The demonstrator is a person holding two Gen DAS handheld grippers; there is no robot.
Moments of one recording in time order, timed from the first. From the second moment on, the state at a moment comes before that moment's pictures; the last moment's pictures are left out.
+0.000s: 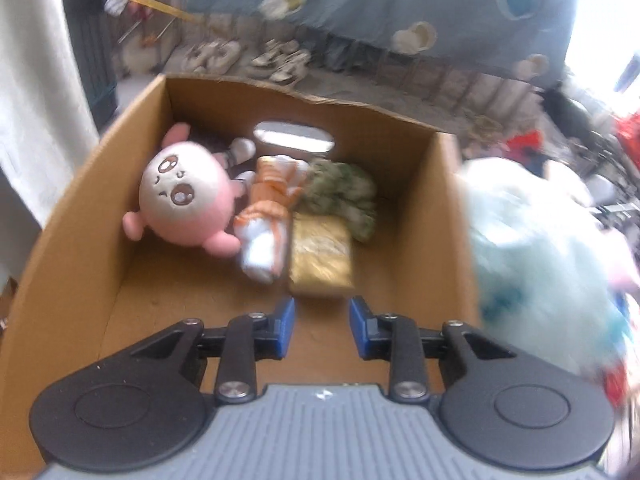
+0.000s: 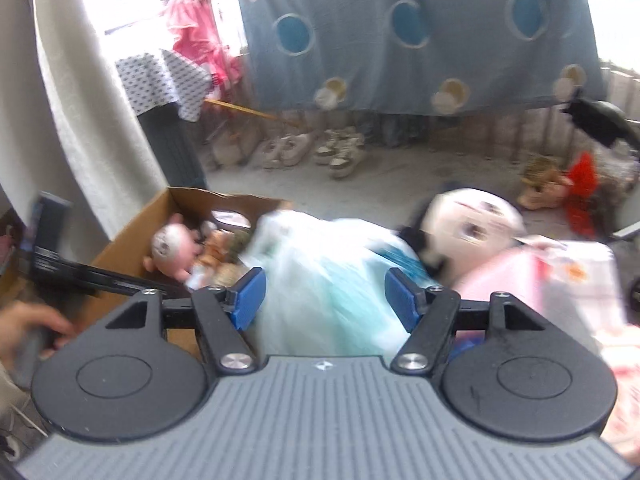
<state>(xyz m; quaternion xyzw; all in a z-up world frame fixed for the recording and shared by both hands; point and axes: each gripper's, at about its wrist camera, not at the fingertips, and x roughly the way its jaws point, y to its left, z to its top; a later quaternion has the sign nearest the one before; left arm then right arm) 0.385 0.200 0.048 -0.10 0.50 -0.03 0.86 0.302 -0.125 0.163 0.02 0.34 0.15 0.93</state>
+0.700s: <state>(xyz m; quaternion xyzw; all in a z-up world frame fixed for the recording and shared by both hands) 0.198 0.094 0.099 -0.06 0.38 -0.20 0.90 0.117 -0.290 0.096 0.07 0.33 0.03 0.94</state>
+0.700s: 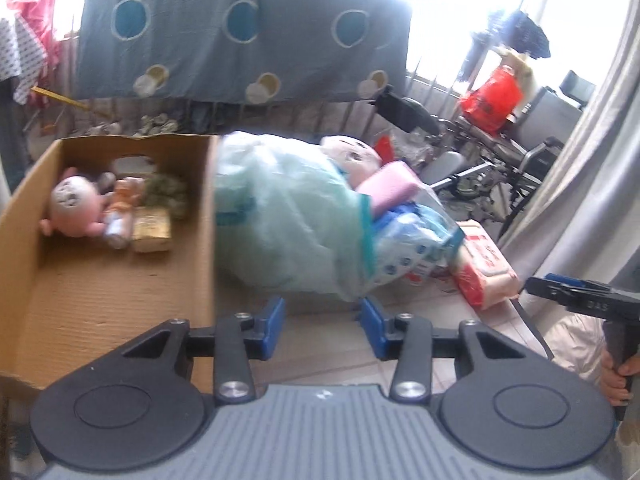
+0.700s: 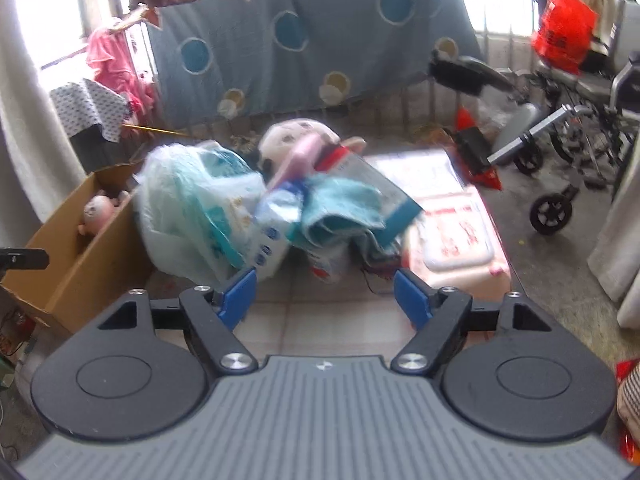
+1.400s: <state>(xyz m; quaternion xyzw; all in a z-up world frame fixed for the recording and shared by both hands) 0.256 -0.031 0.007 -0.06 0.32 -0.23 0.92 0.195 -0.297 0.027 0.12 0.35 0.05 0.93</state>
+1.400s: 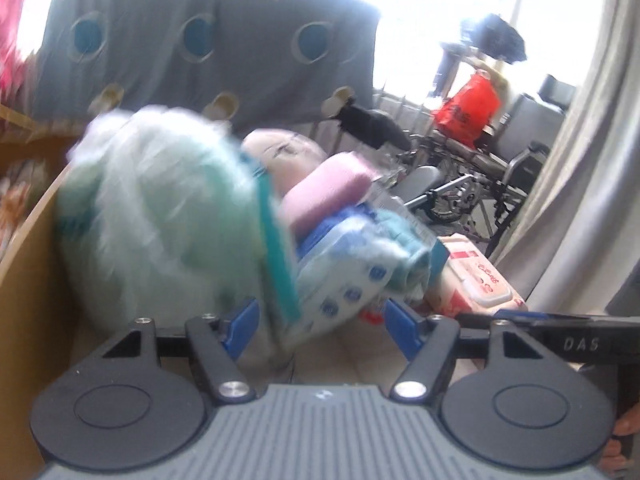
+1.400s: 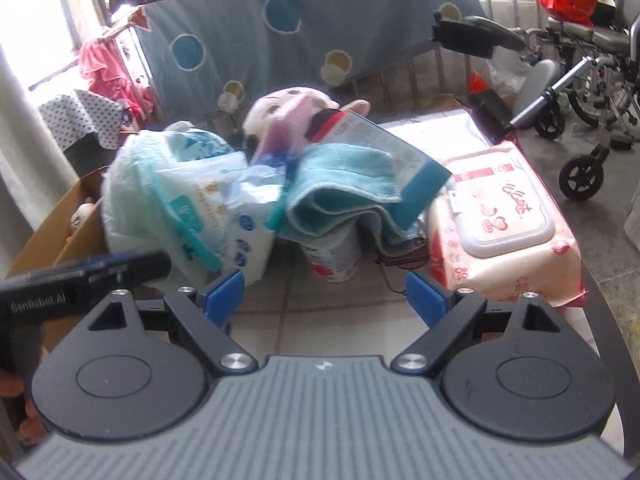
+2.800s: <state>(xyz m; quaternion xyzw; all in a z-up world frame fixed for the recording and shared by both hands) 0.155 -0.086 -0.036 0.36 0.24 -0.27 0.86 0.310 -0.260 0.025 -0.02 0.38 0.10 0.92</state>
